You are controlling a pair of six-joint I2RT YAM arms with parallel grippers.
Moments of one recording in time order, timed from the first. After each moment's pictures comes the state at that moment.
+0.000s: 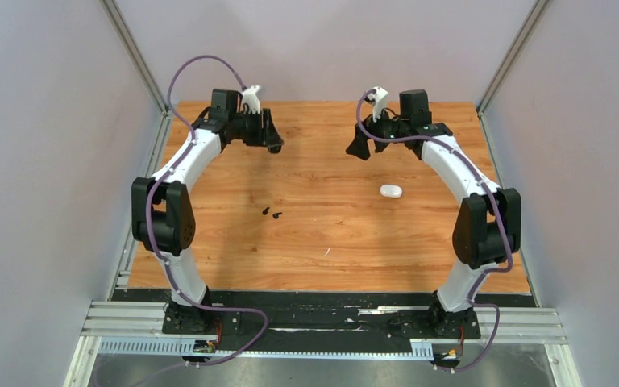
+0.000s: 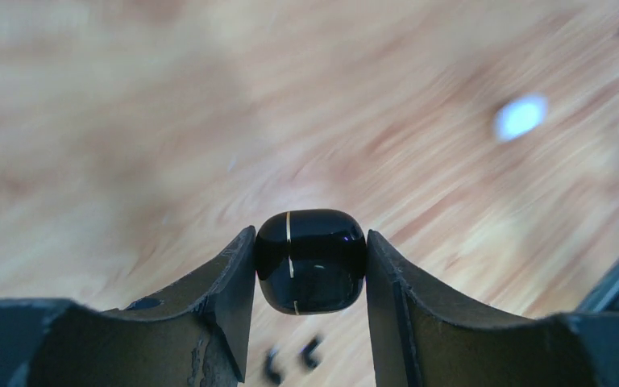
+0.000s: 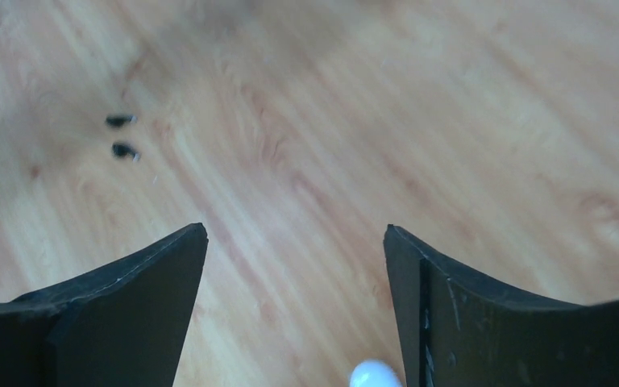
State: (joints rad) left arm -0.18 1.88 1.56 -0.52 0.52 -0.06; right arm 0.21 1.80 1.53 -0.44 -0.70 -0.28
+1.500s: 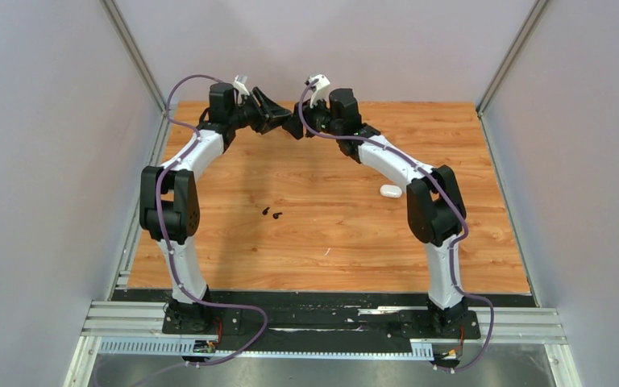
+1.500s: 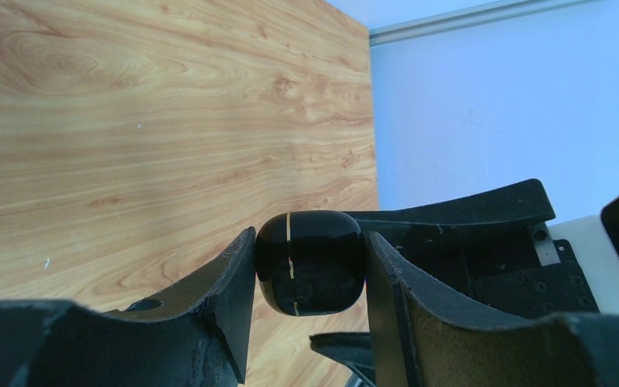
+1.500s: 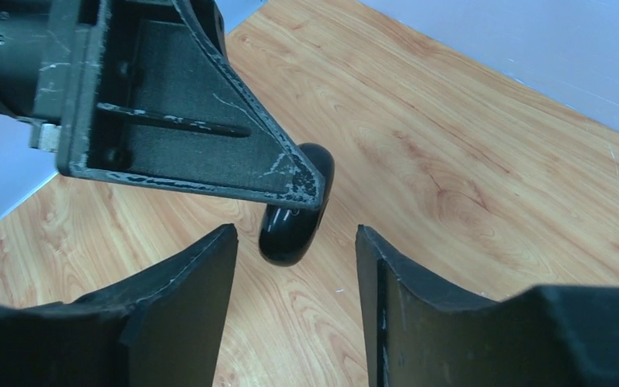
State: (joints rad) left arm -0.15 1.96 1.55 0.05 0.65 -0.94; right arm 0.54 2.10 1.76 0.14 -0.38 0.19
